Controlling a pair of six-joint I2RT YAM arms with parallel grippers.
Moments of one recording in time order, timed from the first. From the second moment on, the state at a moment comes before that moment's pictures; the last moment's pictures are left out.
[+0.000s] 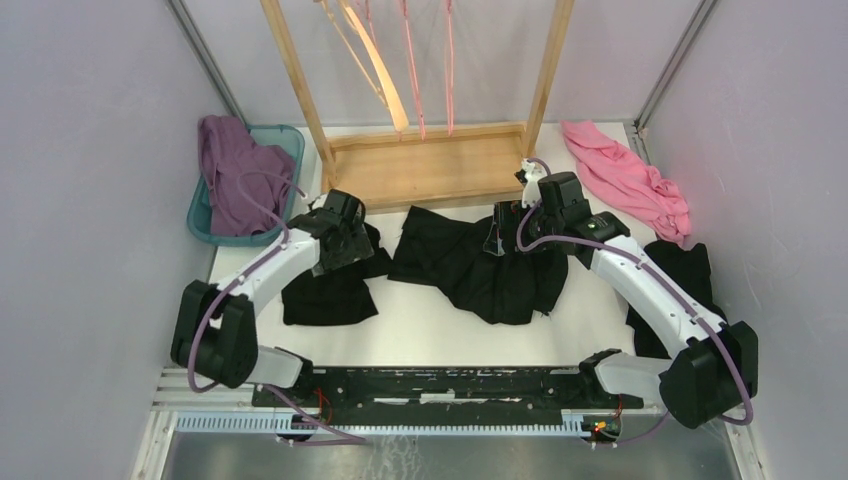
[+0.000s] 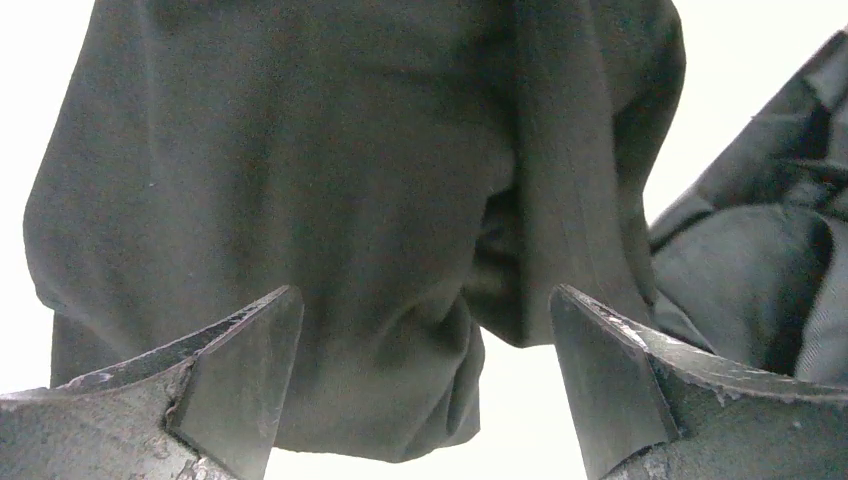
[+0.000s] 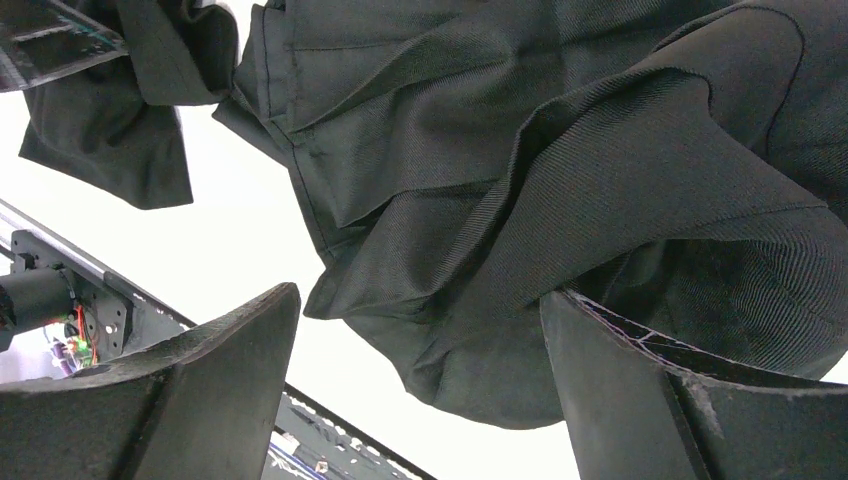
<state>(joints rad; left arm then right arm) -0.37 1.37 0.91 -0.68 -0.28 -0.68 0.41 1.23 1.00 -0.58 -0.25 0.30</state>
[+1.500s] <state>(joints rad) 0.12 1.48 1.46 -0.82 -0.54 -0.47 0.41 1.21 1.02 -0.65 -0.17 0.28</state>
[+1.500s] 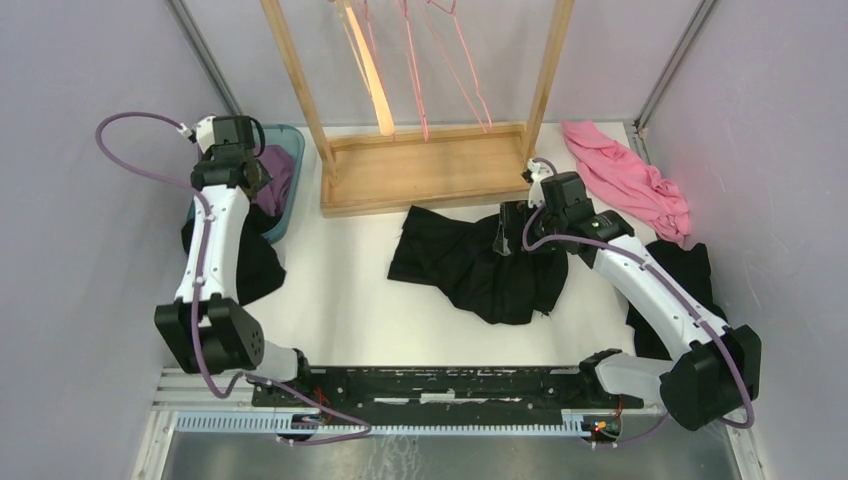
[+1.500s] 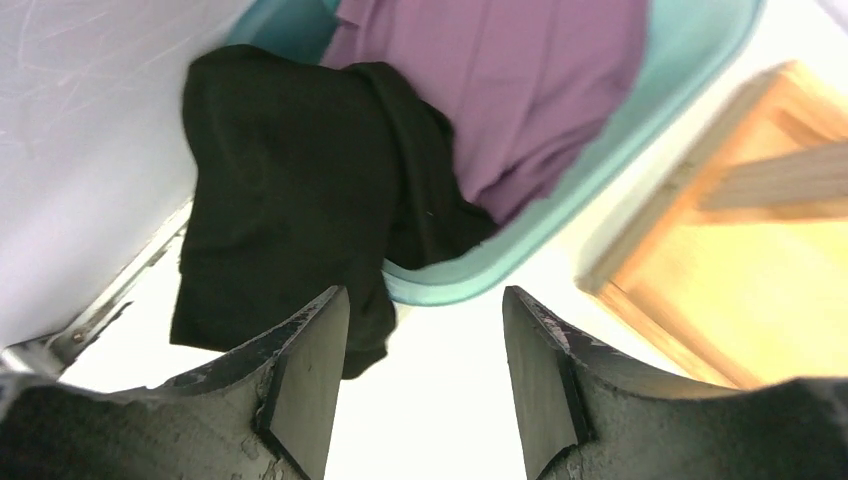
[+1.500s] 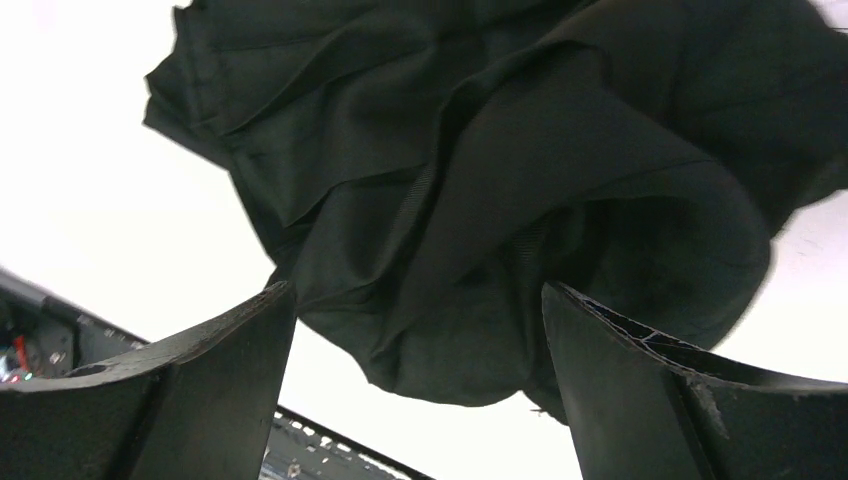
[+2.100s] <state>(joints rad) -0.62 1.13 1.15 -0.84 -0.32 -0.59 -0.02 1.11 0.81 -0.51 -0.01 0.49</state>
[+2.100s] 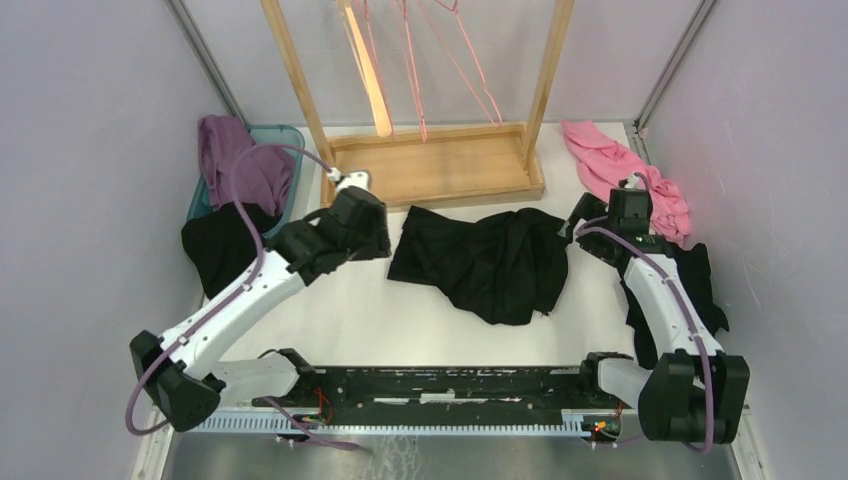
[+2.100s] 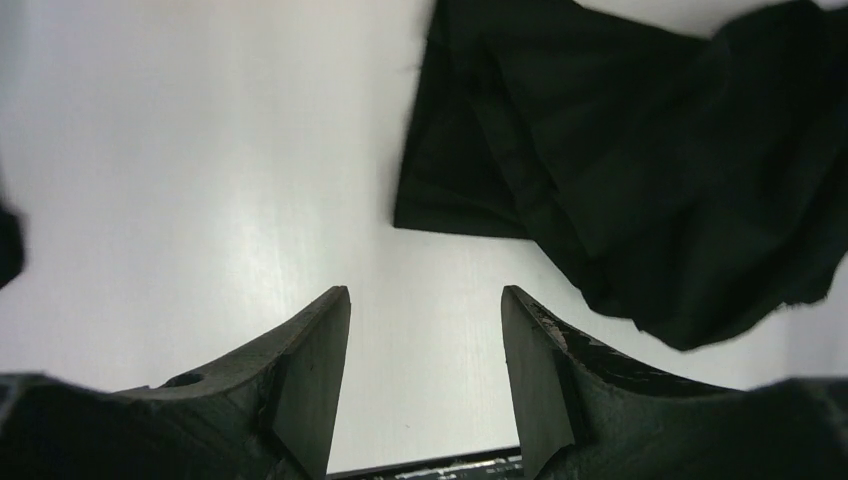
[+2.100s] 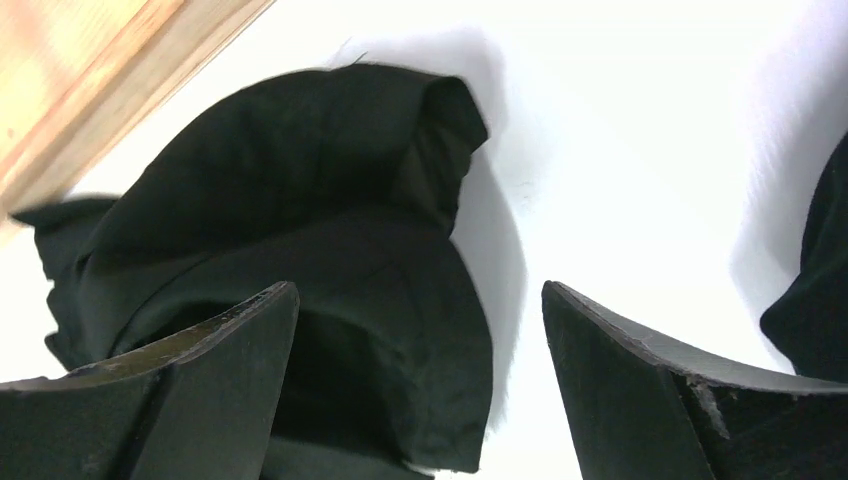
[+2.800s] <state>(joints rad) -1.14 1.85 1.54 -0.68 -0.46 -0.71 -0.09 1.59 0.92 -0.23 -0.04 0.62</state>
